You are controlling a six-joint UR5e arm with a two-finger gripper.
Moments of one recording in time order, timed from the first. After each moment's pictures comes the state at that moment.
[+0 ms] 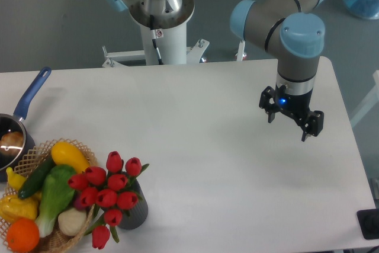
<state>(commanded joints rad) 2.72 -1.92 -1.61 -0.95 1.55 1.43</state>
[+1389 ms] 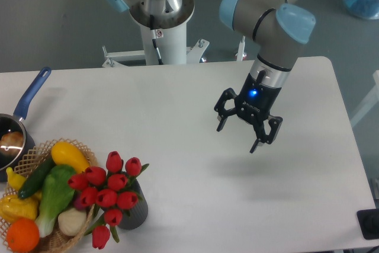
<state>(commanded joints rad) 2.74 -1.83 -1.78 -0.94 0.83 1.35</state>
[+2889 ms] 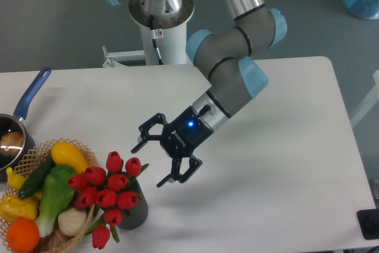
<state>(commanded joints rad) 2.51 -2.00 -1.71 -0.87 0.46 1.27</state>
